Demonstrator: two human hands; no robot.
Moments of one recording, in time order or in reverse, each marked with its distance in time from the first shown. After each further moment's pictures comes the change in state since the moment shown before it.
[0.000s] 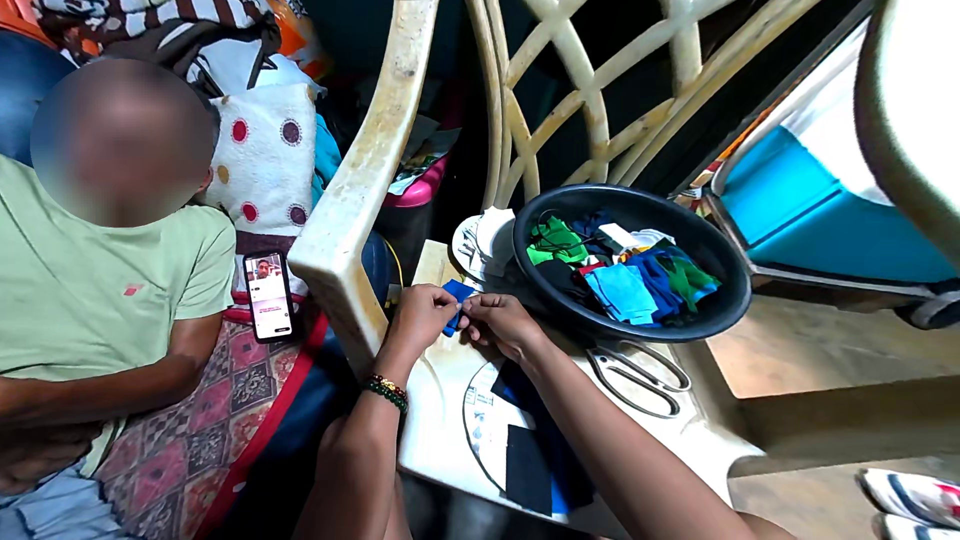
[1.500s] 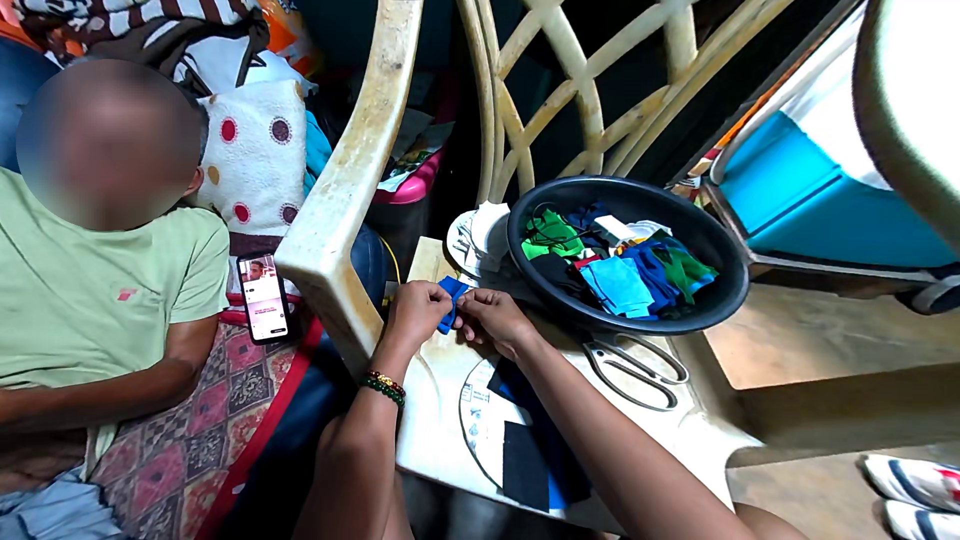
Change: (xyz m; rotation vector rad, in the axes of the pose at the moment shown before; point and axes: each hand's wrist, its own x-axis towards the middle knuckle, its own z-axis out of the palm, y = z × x) left_hand 0.007 -0.004 0.004 0.038 0.008 -0.015; right_hand 0.002 0.005 0.000 -0.040 -0.026 -0.045
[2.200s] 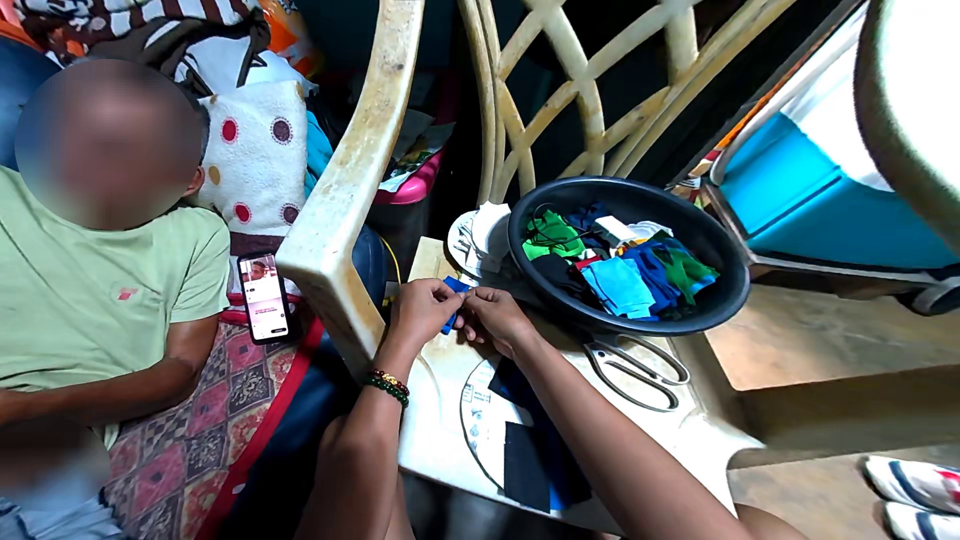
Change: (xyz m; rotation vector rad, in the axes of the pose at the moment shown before) left_hand 0.001 0.004 0.002 0.014 0.010 -0.008; right_hand 0.004 0.000 0.002 0.026 0.028 0.009
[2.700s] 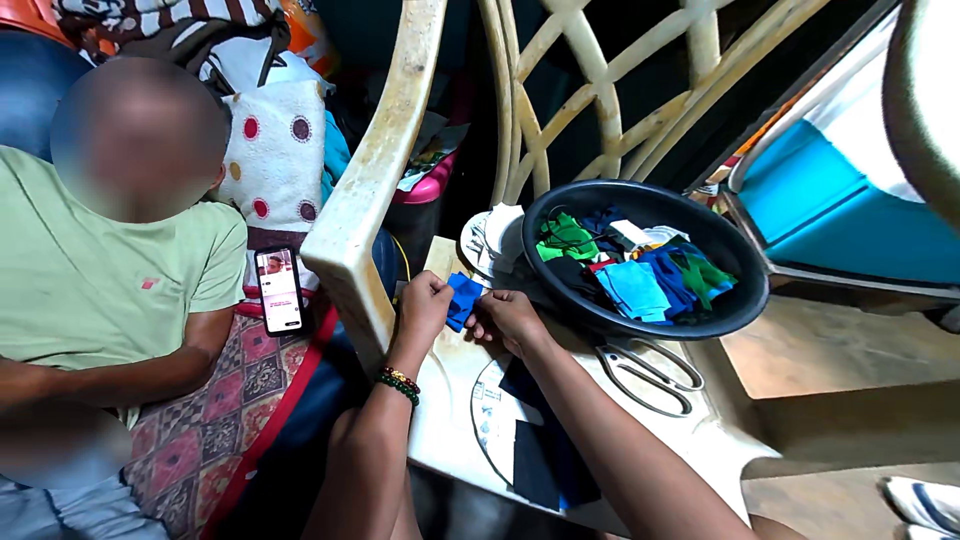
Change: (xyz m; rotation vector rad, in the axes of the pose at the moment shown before) left_hand -0.008 0.002 -0.002 -0.200 0.137 -0.151; right_hand -0.004 -0.004 0.008 0.048 0.113 0.065
